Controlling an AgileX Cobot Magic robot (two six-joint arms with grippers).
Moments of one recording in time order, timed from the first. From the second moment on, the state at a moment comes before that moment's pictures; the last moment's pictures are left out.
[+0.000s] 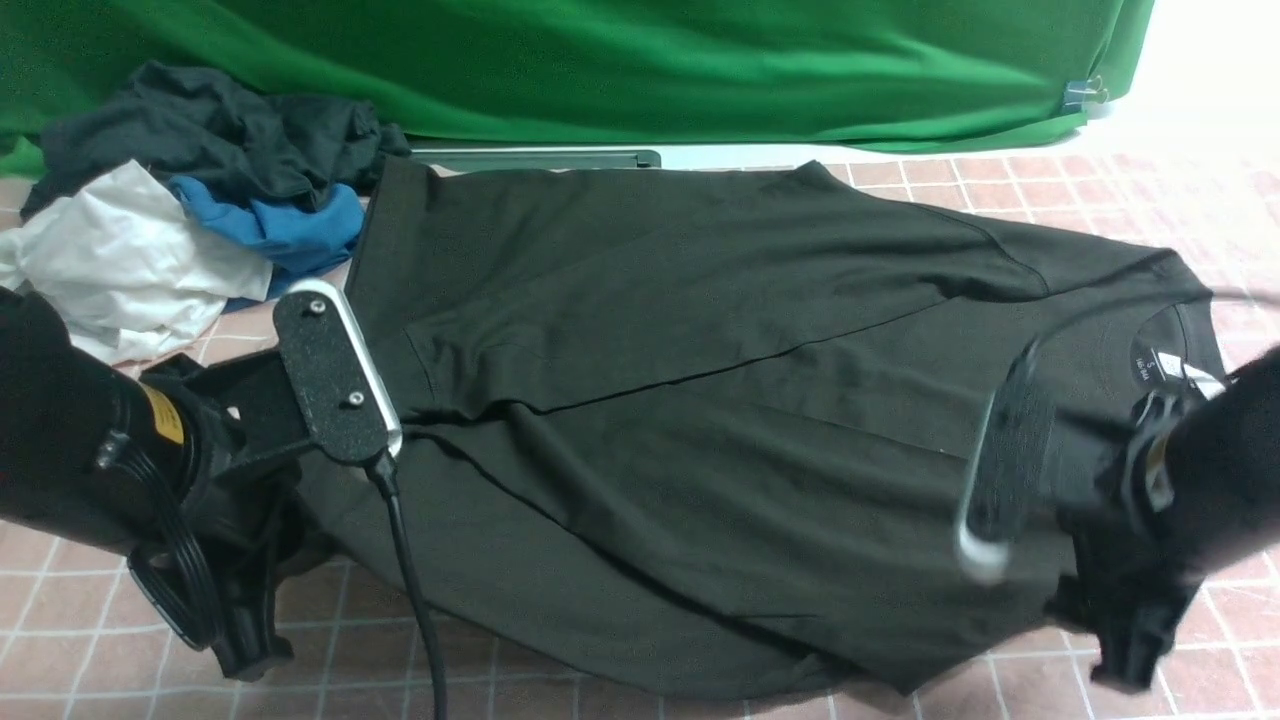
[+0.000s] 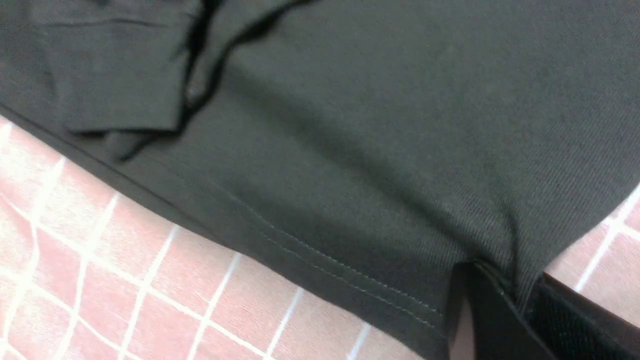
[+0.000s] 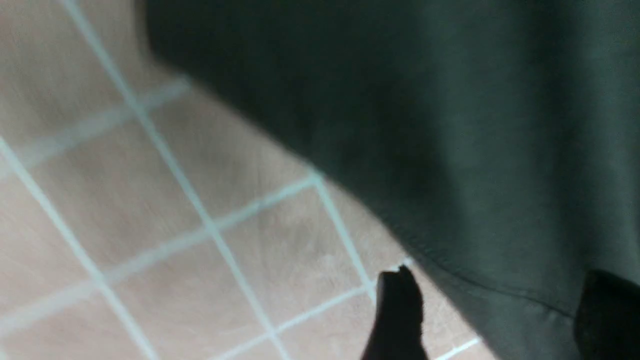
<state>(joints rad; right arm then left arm) 0.46 1.46 -0.73 -0.25 0.69 -0.61 -0.29 1.19 -0.79 -0.02 0.86 0.82</state>
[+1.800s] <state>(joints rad) 0.28 1.40 -0.89 -0.17 0.85 -0.22 -0.21 1.23 -0.84 -0.02 0.65 0.55</state>
